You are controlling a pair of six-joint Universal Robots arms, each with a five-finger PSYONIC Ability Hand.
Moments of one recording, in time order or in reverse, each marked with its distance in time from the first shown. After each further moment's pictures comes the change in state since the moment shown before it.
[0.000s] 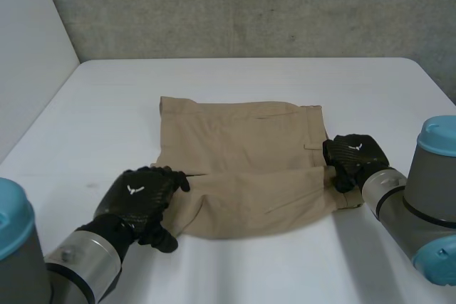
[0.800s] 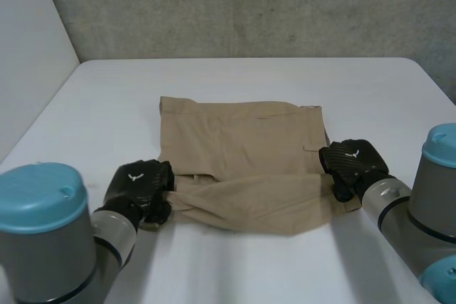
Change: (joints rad) left arm 0.021 -0.188 0.065 0.154 -0.112 -0.026; right arm 0.020 -0.075 0.072 0.009 -0.009 -0.074; left_hand 0.653 0.726 0.708 0.744 0.680; right_hand 0.000 0.000 0.000 0.000 0.000
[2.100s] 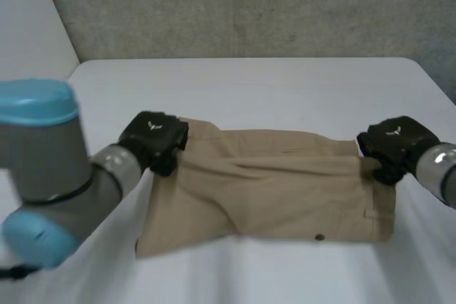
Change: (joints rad) left arm 0.105 -0.166 0.391 -0.188 0.257 0.367; right arm -0.198 -0.083 -0.177 0.363 -0.126 -0.303; left_hand 0.000 0.007 0.009 0.004 0.022; right_hand 0.000 0.000 0.000 0.000 0.000
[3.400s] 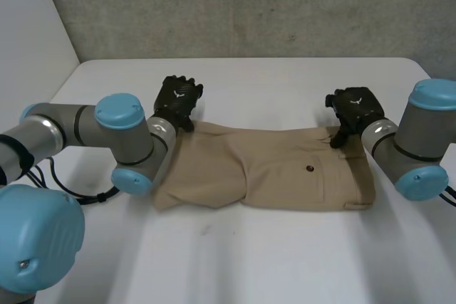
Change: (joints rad) left arm 0.035 -0.696 0.690 0.325 0.015 0.108; right arm 0.069 0.578 -0.465 -0.417 0.020 0.242; left_hand -0.633 -0.705 -0.688 -0.716 -0.690; right_hand -0.575 -0.755 -0.766 -0.788 -0.714
